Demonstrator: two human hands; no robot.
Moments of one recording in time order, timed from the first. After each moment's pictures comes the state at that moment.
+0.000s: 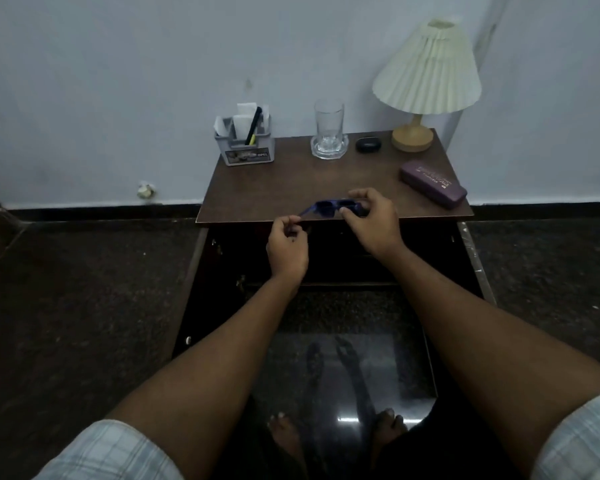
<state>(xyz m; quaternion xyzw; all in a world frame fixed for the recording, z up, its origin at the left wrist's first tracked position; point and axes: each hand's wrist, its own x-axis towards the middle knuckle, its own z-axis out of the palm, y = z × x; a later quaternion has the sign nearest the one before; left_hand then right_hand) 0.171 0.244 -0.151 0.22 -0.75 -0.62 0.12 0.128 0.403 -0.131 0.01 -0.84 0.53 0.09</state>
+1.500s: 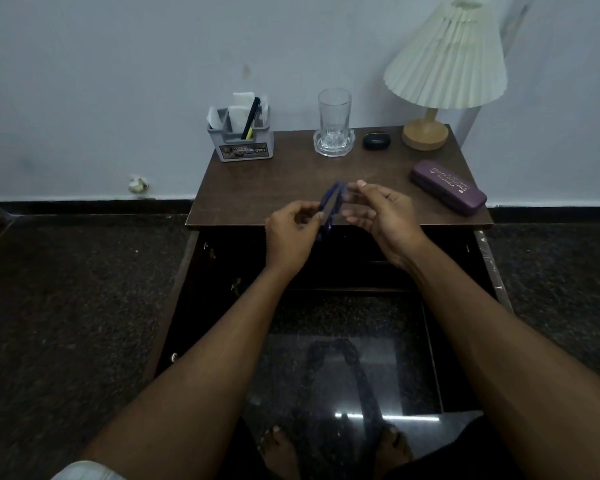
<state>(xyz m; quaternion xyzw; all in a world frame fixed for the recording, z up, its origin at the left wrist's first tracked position) 0.123 0.234 -0.151 0.03 -0.83 -0.53 0.18 0.104 0.402 -0.119 -0.04 -0.57 0.82 -0.08</state>
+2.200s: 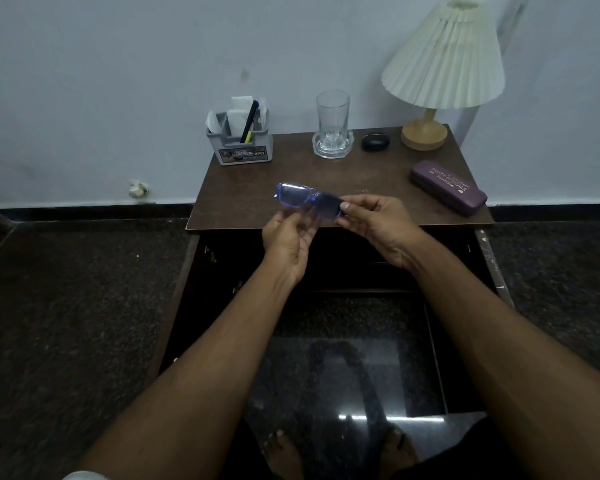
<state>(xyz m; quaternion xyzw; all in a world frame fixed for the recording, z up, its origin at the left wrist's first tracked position) 0.123 0.246 -0.132 0.20 -0.34 -0.92 0.05 0.099 0.401 -0.128 -0.03 -0.55 0.82 -0.14</state>
